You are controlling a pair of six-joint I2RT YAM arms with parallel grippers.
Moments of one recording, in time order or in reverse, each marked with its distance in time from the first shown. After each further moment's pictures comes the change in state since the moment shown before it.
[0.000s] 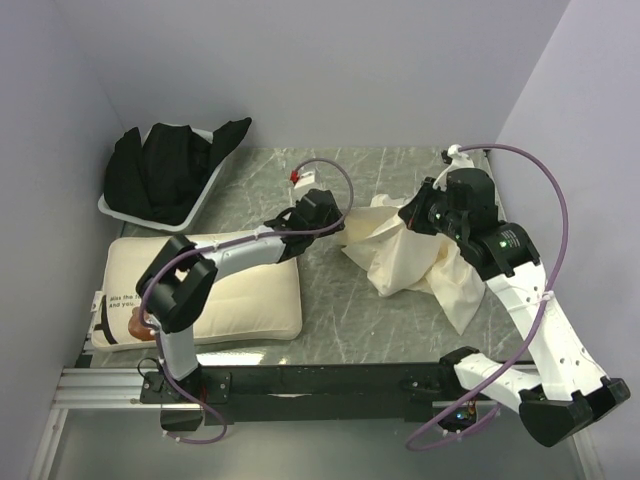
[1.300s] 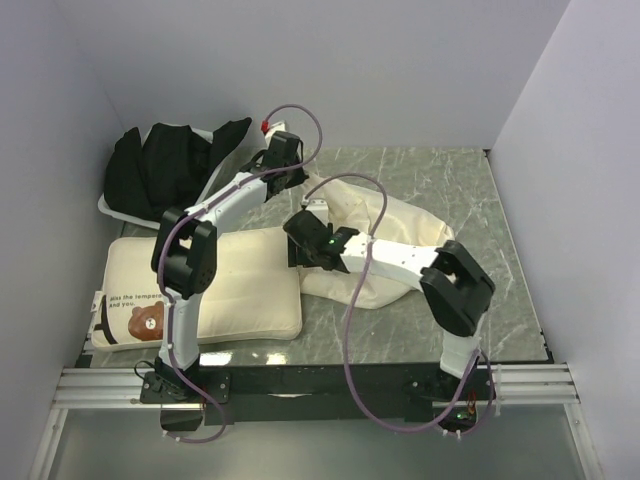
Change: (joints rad) left arm 0.303 0.263 0.519 -0.343 0.139 0.177; right arm 0.534 0.758 -0.014 0.378 0.351 0.193
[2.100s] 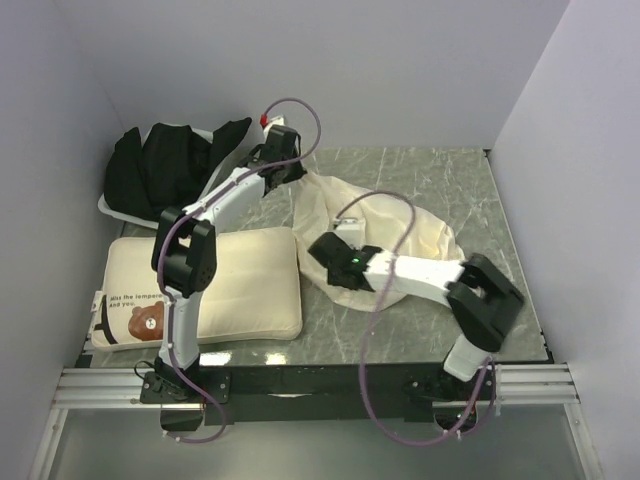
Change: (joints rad) left arm 0.019 0.004 0.035 -0.039 0.018 0.031; right arm -0.011 -0.081 -0.216 -0.034 0.124 0.084
